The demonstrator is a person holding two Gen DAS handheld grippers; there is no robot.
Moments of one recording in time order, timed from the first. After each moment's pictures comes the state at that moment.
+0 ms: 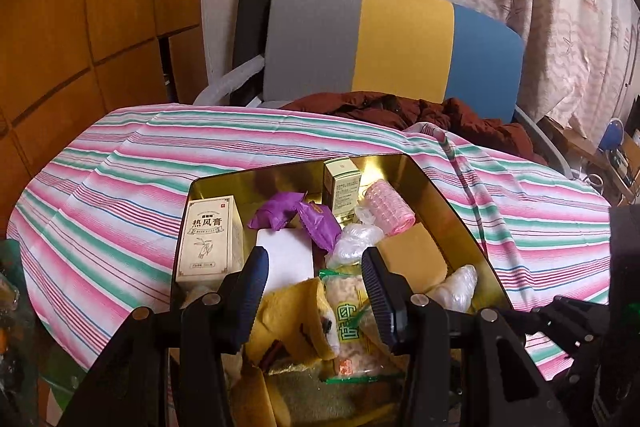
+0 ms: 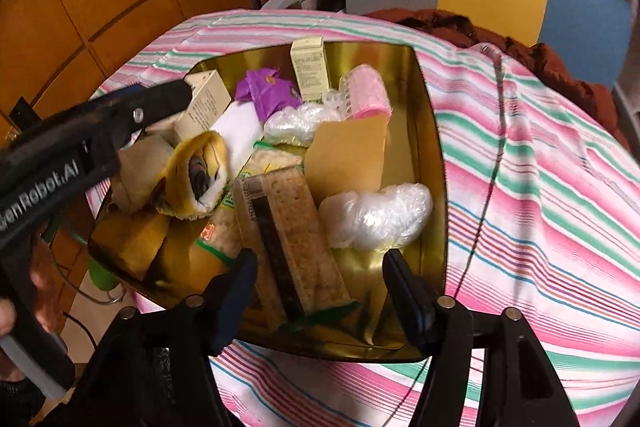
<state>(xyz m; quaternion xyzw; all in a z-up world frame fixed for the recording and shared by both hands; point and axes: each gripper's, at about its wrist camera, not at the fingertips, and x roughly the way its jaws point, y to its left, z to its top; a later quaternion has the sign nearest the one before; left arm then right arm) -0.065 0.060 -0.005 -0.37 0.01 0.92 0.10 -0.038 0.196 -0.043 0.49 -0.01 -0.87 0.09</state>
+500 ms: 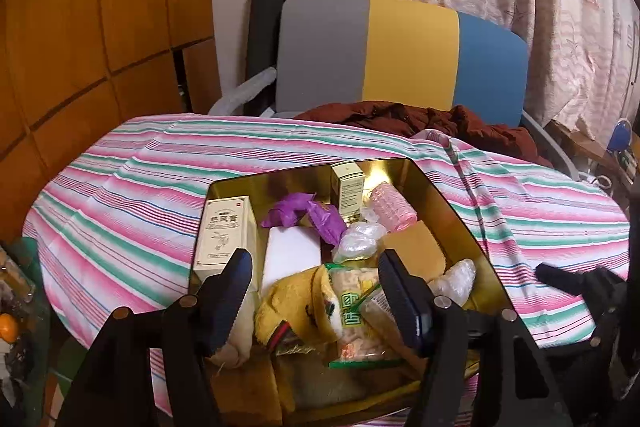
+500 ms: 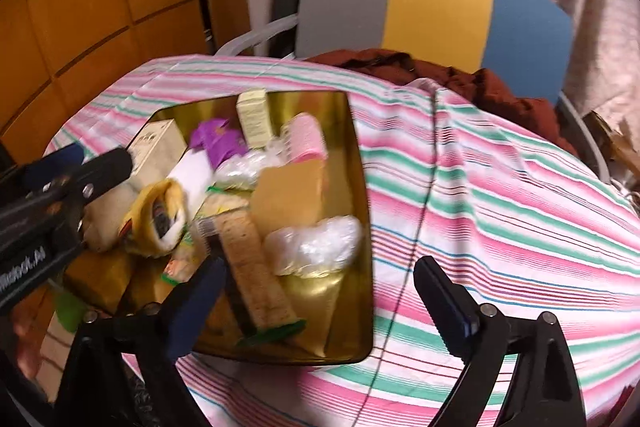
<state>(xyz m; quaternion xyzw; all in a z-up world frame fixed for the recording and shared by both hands) -0.038 0.062 0.002 -0.35 0.02 0.94 0.07 -0.020 0.212 -0.020 0.42 0.00 -0.91 -0.01</state>
